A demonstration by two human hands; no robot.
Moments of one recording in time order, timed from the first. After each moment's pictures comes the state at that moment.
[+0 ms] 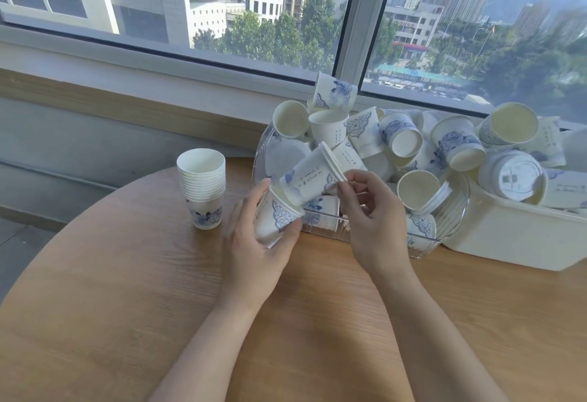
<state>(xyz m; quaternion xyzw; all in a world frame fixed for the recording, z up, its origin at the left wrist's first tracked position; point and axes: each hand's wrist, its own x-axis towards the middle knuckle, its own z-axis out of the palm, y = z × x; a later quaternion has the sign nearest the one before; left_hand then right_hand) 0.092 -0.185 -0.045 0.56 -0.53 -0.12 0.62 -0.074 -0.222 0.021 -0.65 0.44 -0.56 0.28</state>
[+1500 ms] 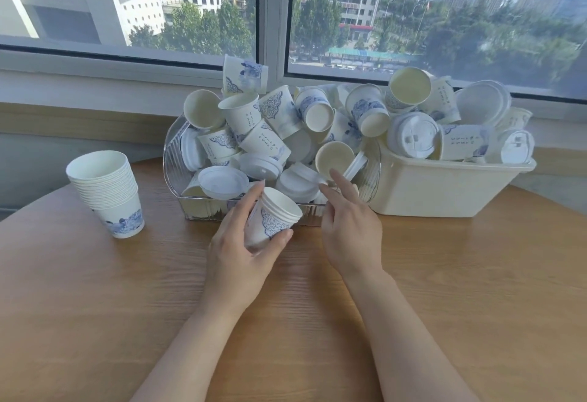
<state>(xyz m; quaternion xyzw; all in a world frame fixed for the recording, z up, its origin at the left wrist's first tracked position) 0.016 -0.184 -0.050 0.52 -0.63 -0.19 0.55 -0.165 -0.222 -0.024 -0.69 0.64 -0.35 -0.02</state>
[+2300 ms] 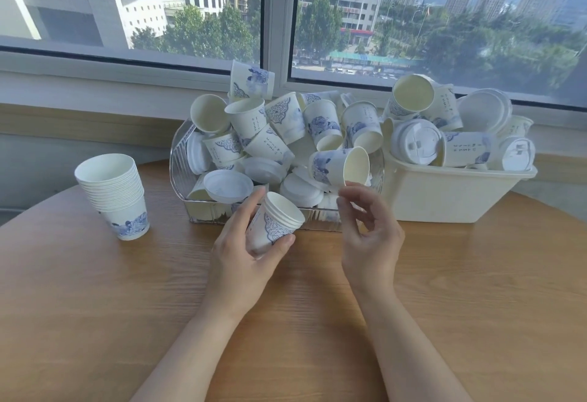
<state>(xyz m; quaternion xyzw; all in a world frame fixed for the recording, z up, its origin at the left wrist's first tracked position) 0.021 -0.182 -0.051 0.51 -0.62 -0.22 0.56 -0.162 -0.199 -0.020 -0.54 0.47 -0.68 0.13</state>
